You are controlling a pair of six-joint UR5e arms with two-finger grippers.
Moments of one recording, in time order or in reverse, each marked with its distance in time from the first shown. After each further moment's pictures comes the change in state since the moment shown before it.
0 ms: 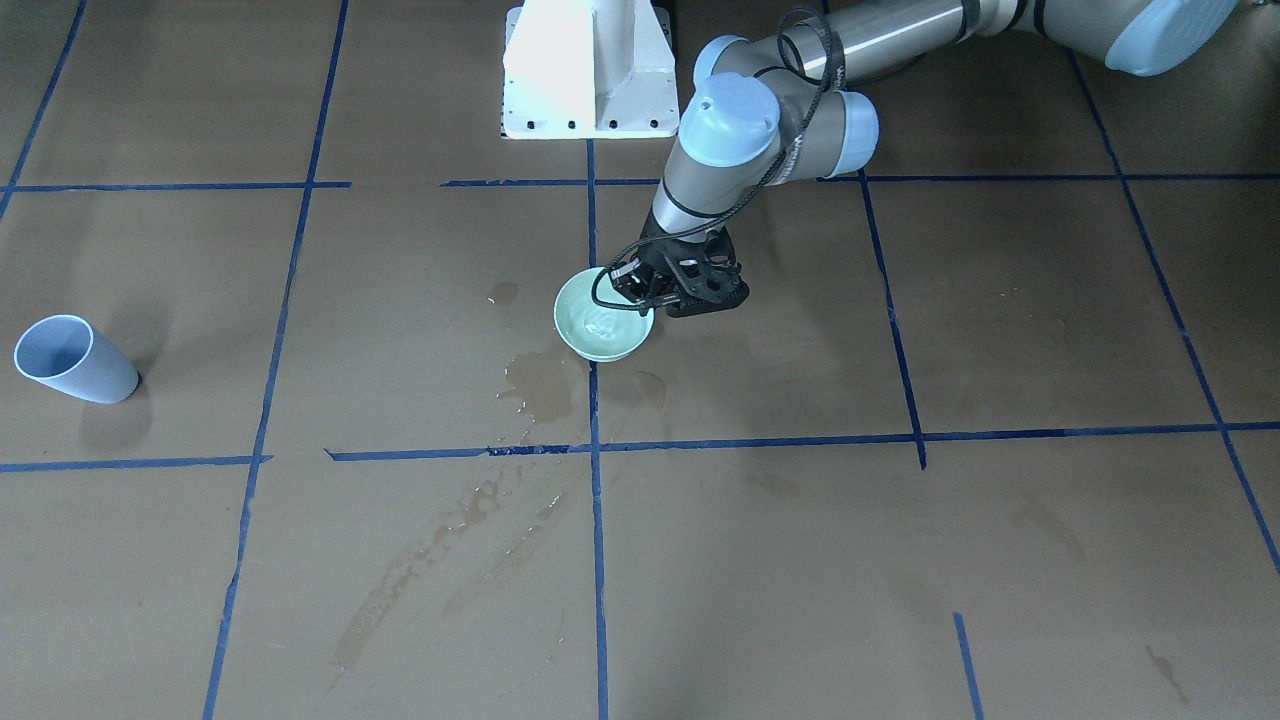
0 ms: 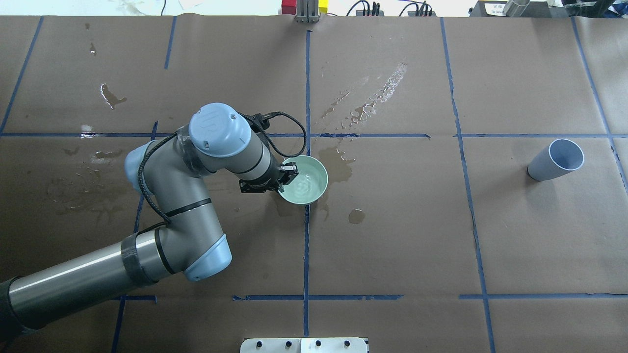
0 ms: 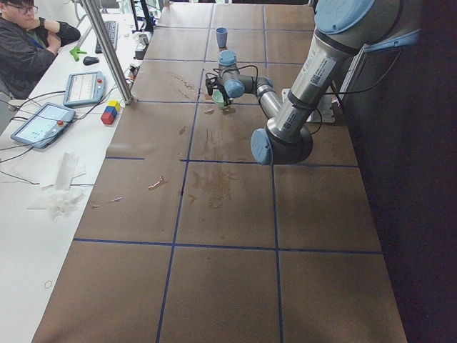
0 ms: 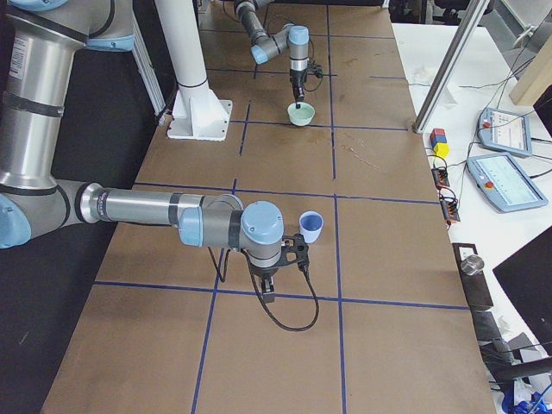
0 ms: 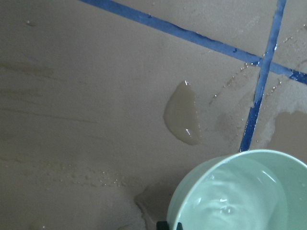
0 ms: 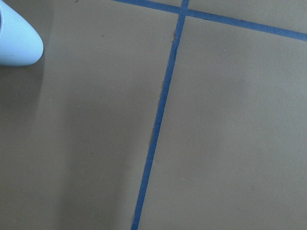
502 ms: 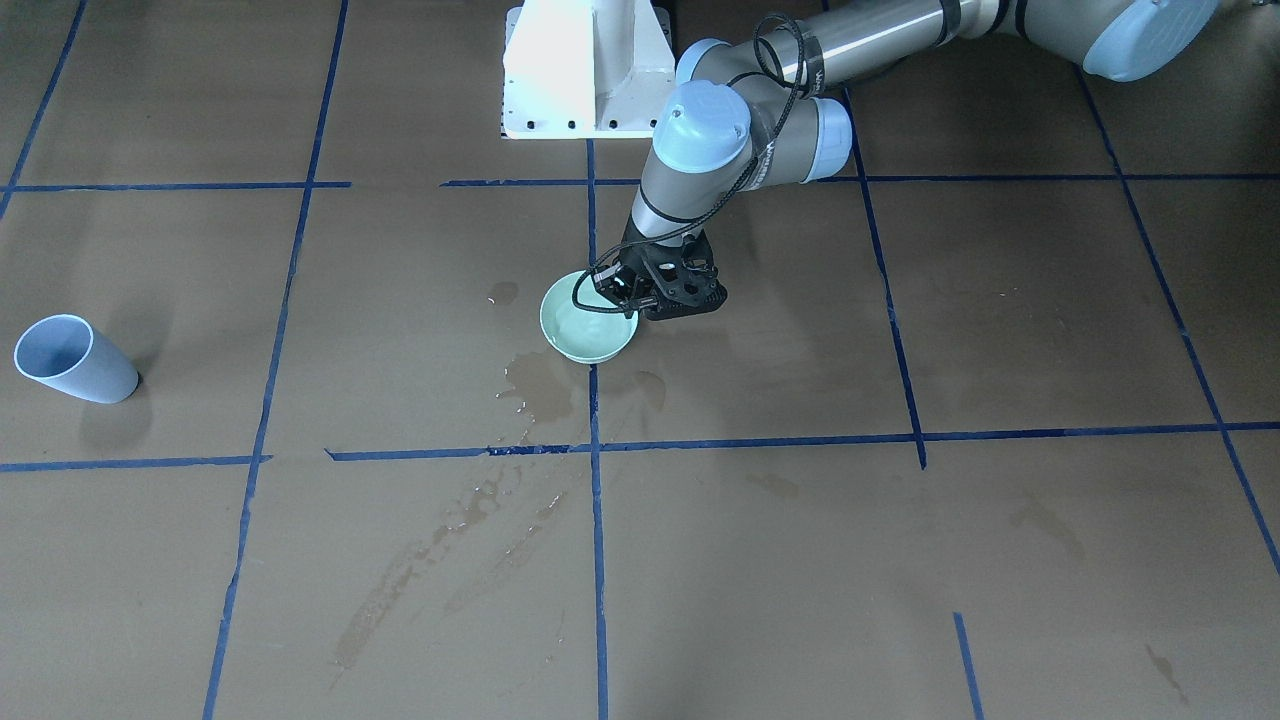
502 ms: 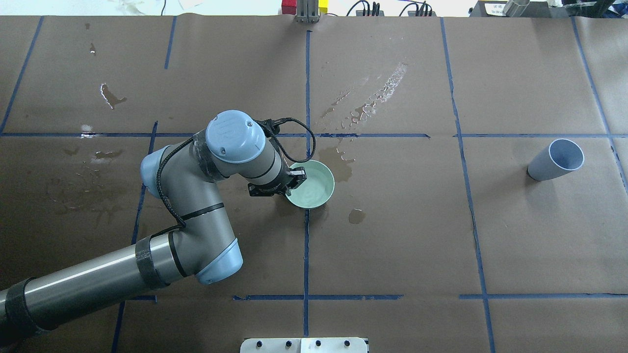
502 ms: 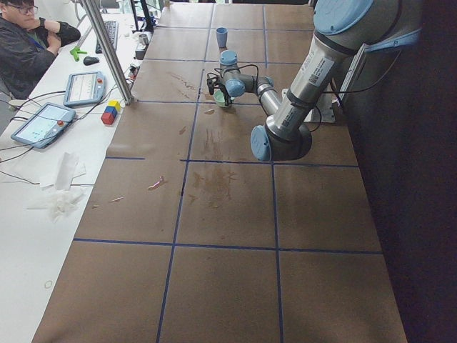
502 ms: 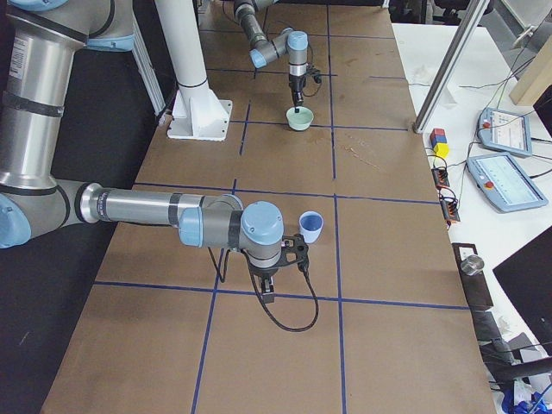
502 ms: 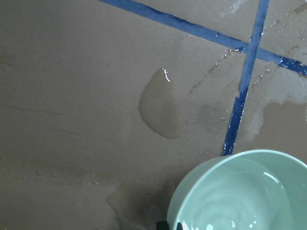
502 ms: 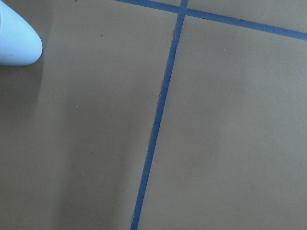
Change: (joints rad) left arm 0.017 -0.018 0.033 -0.002 0.009 0.004; right arm 0.001 0.000 -0.001 0.000 -0.001 0.000
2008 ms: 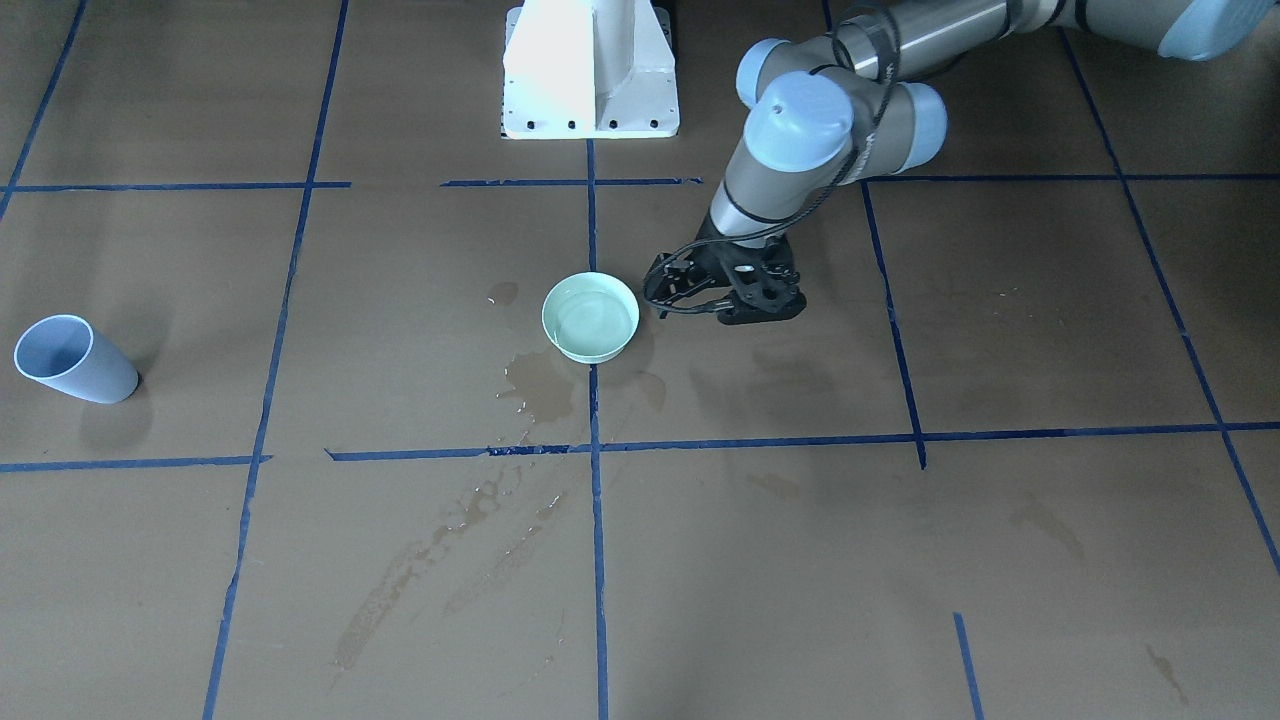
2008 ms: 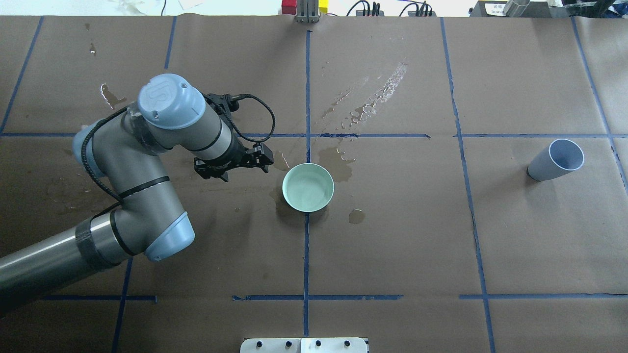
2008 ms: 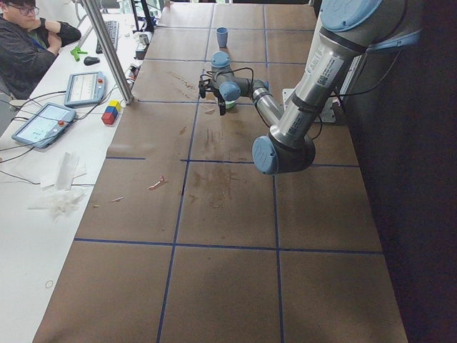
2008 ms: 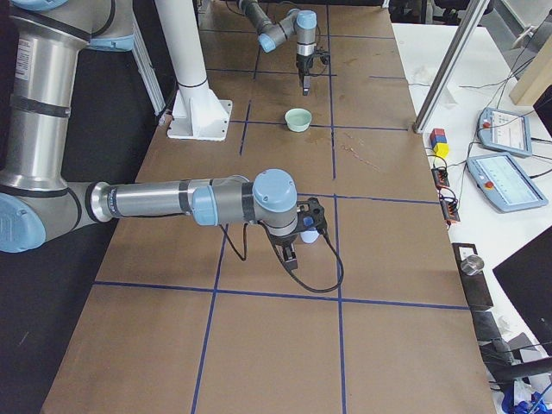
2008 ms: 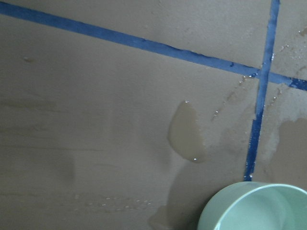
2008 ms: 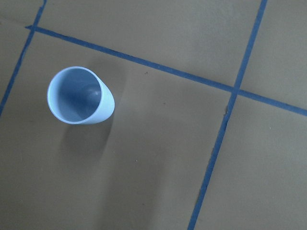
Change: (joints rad) left arm -0.131 0.146 -0.186 0.095 -0.114 0.196; right arm -0.015 0.078 0.077 0.036 0.098 0.030
